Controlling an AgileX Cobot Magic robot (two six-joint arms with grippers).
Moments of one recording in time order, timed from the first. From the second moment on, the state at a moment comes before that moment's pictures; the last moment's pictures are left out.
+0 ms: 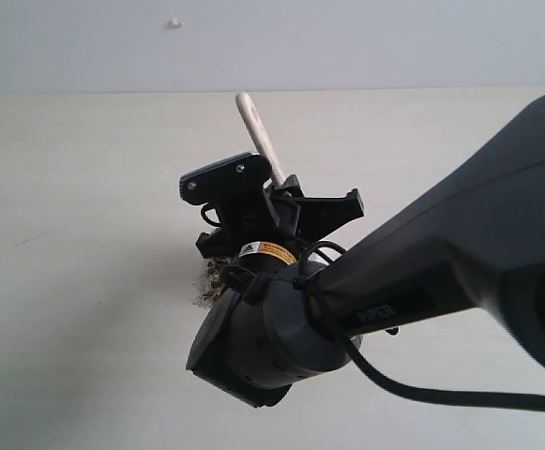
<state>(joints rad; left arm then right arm) -0.14 0.01 0.00 0.00 0.14 0.10 1.11 2.18 -1.07 1.45 -1.19 -0.97</state>
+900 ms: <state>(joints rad) -0.14 0.01 0.00 0.00 0.14 0.10 1.11 2.16 -1.25 1.59 -1.06 -1.14</state>
